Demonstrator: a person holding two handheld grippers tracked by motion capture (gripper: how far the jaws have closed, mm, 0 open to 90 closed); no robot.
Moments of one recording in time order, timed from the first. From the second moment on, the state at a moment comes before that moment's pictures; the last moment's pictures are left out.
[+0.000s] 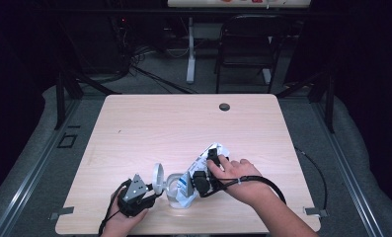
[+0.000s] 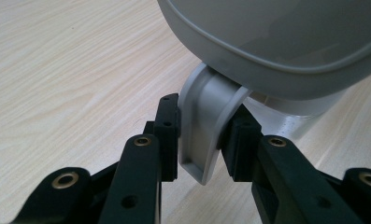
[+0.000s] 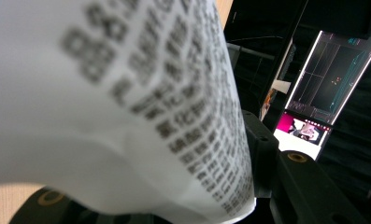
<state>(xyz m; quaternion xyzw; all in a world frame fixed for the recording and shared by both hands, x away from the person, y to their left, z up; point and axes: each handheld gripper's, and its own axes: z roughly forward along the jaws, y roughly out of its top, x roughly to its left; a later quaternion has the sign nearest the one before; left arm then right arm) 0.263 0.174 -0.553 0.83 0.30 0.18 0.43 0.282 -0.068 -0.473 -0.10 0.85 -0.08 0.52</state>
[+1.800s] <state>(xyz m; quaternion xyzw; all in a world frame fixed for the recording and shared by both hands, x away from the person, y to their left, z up) 0.263 0.174 -0.553 0.83 0.30 0.18 0.42 0.278 -0.067 -0.472 -0.11 0.84 -0.07 0.52</state>
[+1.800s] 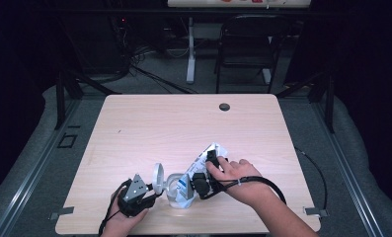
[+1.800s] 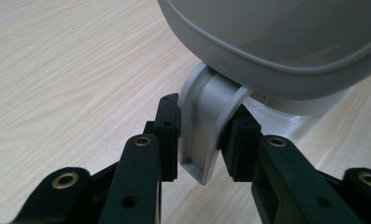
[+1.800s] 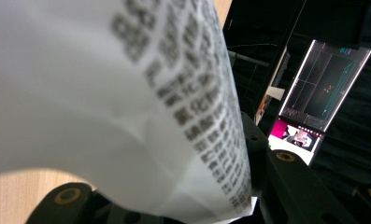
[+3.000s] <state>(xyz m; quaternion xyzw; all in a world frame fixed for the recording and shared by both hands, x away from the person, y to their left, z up) 0.264 0.174 -0.553 0.84 0.30 0.18 0.43 0.275 -0.067 -0.469 -0.12 0.84 -0.07 0.52</state>
